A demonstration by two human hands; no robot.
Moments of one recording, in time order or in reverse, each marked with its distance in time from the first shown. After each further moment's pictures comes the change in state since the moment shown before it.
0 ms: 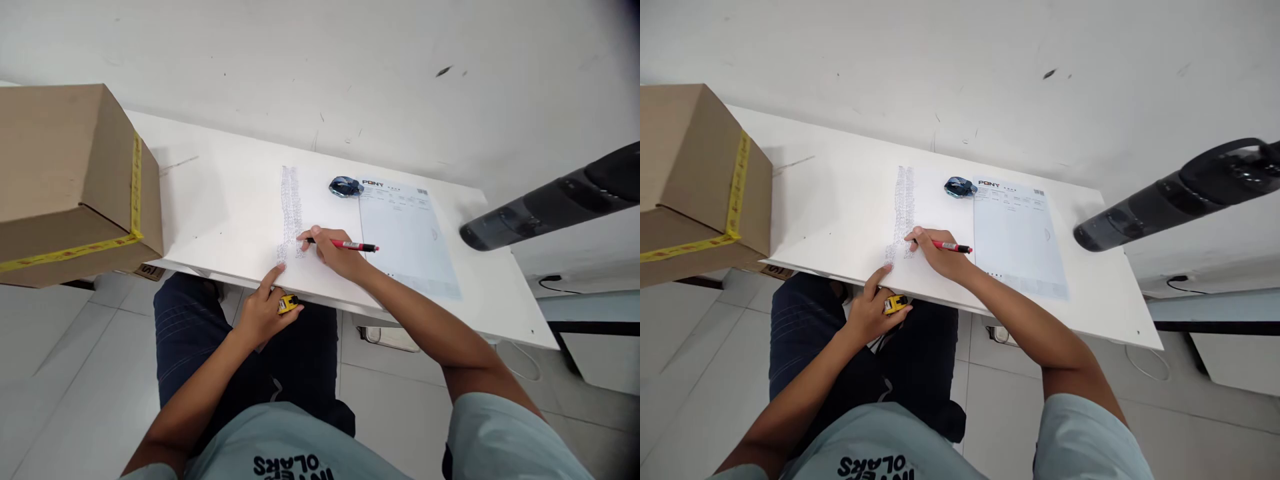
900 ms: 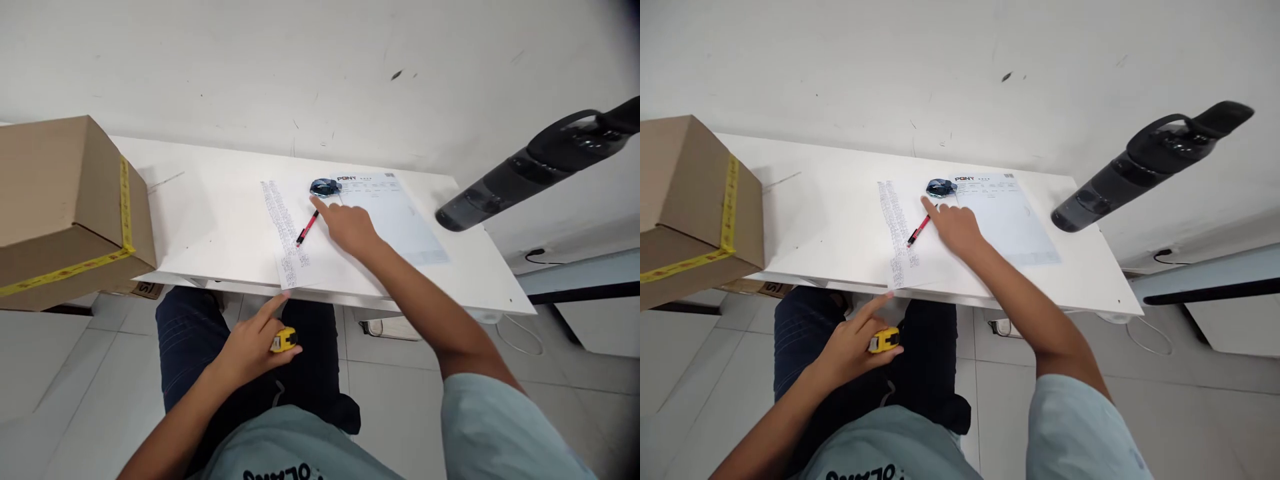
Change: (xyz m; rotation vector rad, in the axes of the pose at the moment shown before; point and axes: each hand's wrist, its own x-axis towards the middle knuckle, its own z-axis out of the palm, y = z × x) left_hand -0.006 0.016 -0.067 -0.334 -0.328 0.091; right_hand 0.007 -0.013 -0.046 -1.335 0.067 0.078
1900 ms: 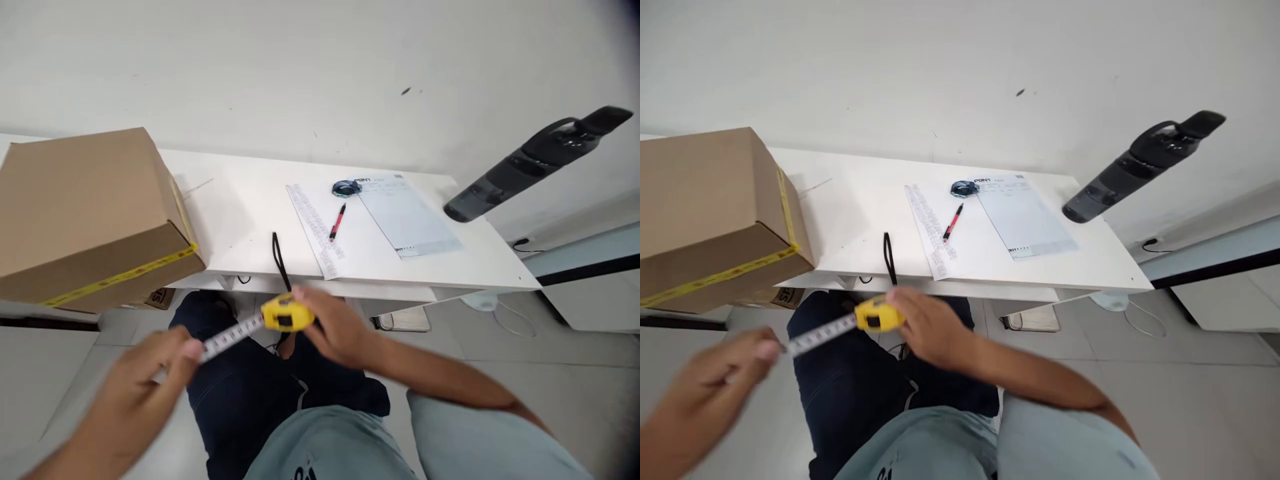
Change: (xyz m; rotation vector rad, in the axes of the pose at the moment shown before) left_hand -0.100 -0.045 -0.195 -0.183 0.151 -0.541; right_hand -0.126 -0.182 -0.004 0.642 0.666 -0.508
